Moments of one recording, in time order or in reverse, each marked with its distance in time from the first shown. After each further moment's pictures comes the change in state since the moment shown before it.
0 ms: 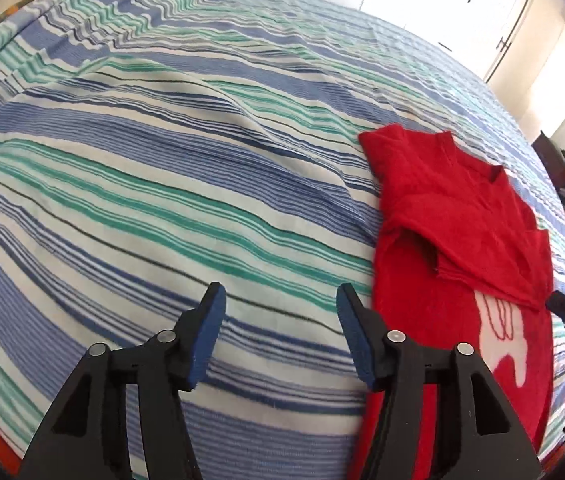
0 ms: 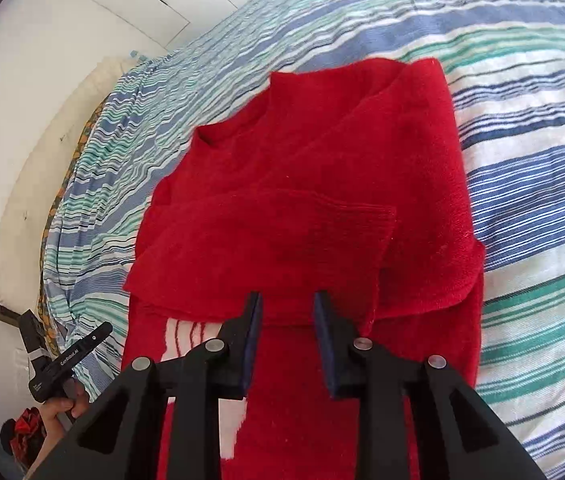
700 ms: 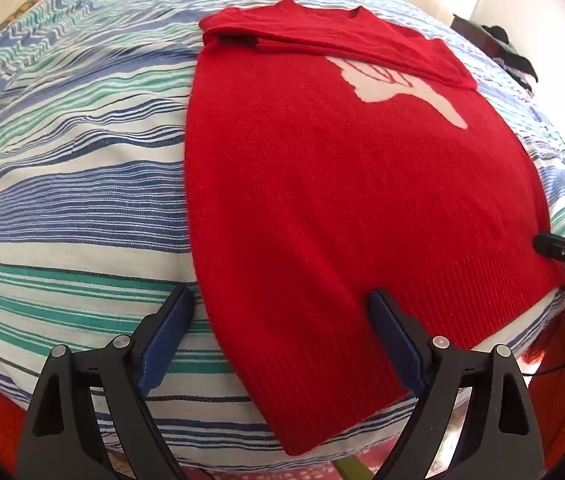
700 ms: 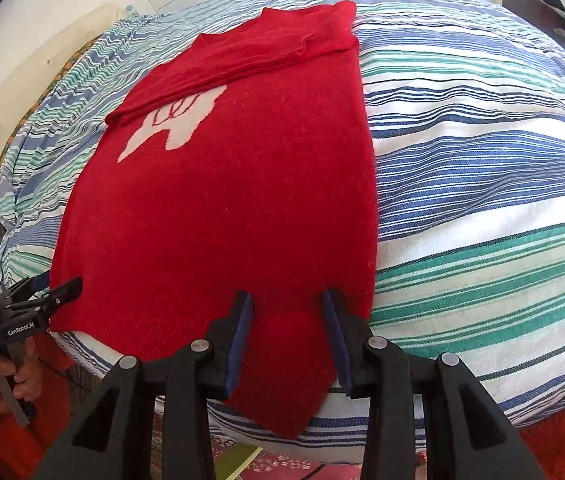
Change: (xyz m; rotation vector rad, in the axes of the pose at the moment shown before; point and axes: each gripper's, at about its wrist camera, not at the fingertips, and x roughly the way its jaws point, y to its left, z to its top) left arm -0.017 -0.075 -0.158 0.382 0.117 -0.073; right arm -0.069 -0.010 -0.201 -0.109 0.023 -0.270
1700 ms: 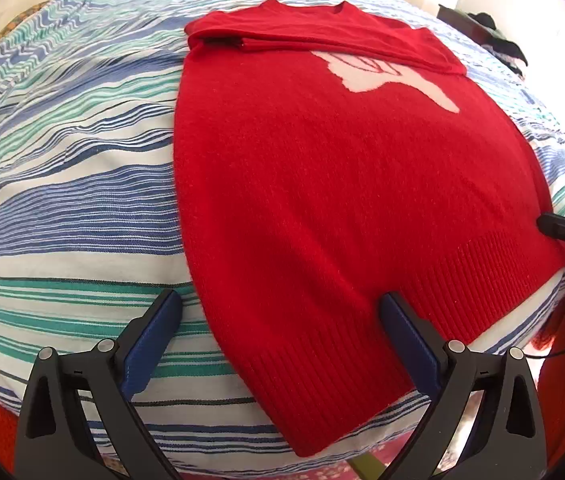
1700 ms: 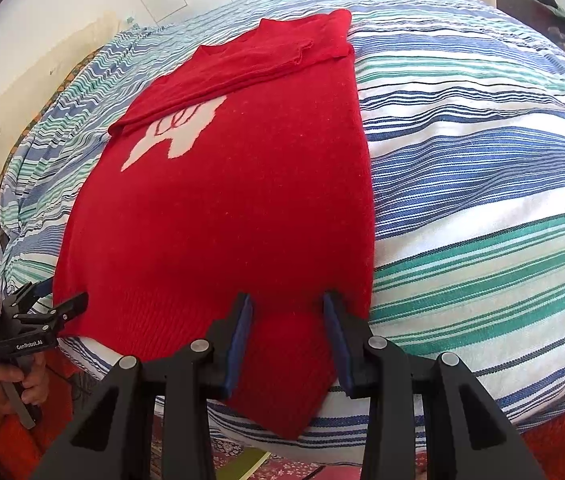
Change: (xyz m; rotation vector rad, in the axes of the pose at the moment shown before) left arm 0.006 -0.006 -0.006 0.059 -0.007 0.001; right arm -0.003 0.002 -0.005 0.009 -0.048 0.007
